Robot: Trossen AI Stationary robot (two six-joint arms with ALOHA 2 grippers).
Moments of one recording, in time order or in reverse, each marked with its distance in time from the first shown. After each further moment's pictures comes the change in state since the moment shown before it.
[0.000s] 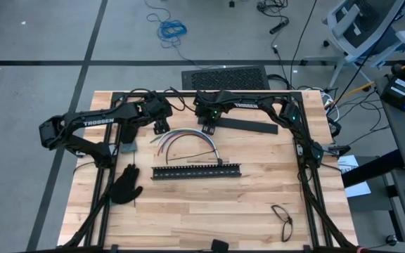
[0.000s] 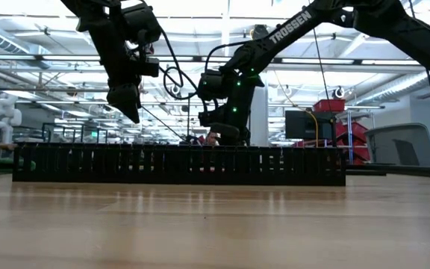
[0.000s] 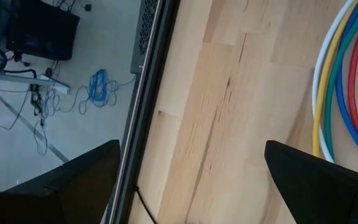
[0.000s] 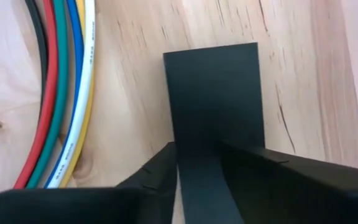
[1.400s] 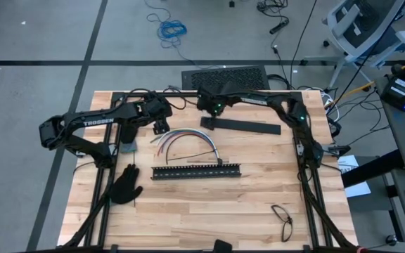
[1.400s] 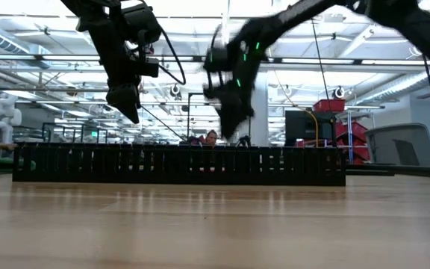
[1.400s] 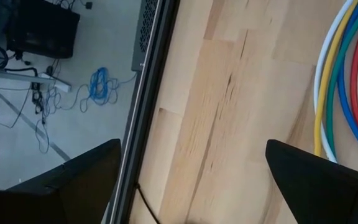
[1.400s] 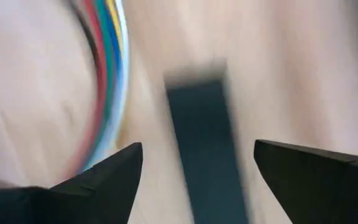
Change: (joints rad) left arm 0.000 0.000 0.000 -0.007 -0.001 -0.001; right arm -0.010 -0.101 0.052 -0.132 -0.051 0.060
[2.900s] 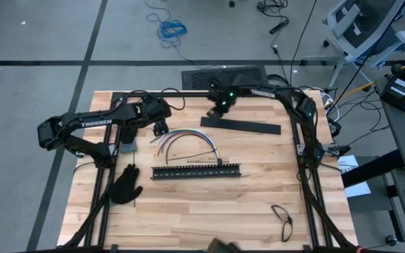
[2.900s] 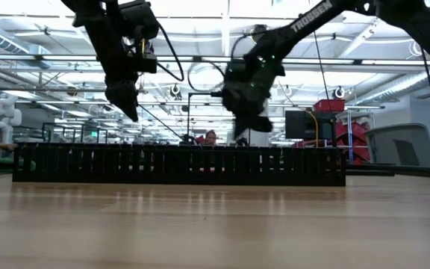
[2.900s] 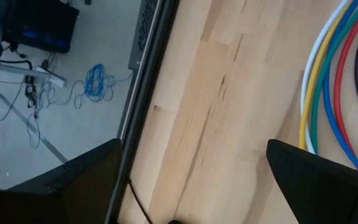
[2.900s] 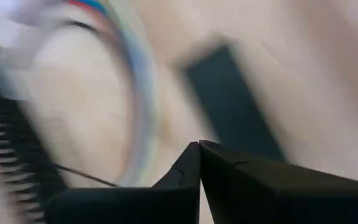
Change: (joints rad) left arm -0.030 -0.024 0.000 -0.034 0.000 -0.082; right arm -0.139 -0.076 -0.147 0.060 -0.349 0.237
